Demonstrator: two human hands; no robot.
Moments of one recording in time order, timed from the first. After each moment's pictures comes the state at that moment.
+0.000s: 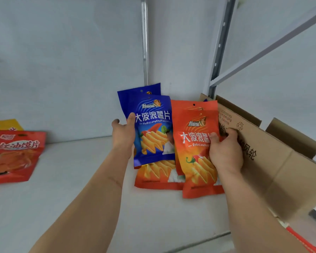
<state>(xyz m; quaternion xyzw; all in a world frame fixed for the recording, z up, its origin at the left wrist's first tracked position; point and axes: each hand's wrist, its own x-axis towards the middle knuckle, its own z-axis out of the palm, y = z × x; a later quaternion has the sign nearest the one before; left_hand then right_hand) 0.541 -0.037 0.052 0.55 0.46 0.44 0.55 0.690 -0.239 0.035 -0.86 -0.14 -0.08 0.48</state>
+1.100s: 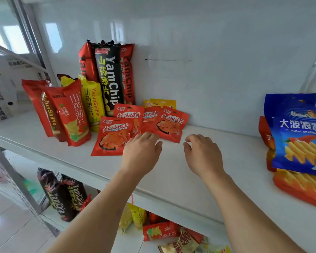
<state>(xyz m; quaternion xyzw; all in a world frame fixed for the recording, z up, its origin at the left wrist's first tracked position) 0.166 -0.055 0.019 0.77 0.53 0.34 -0.13 0.351 -0.085 0.026 -0.70 -0.67 -0.09 0.25</state>
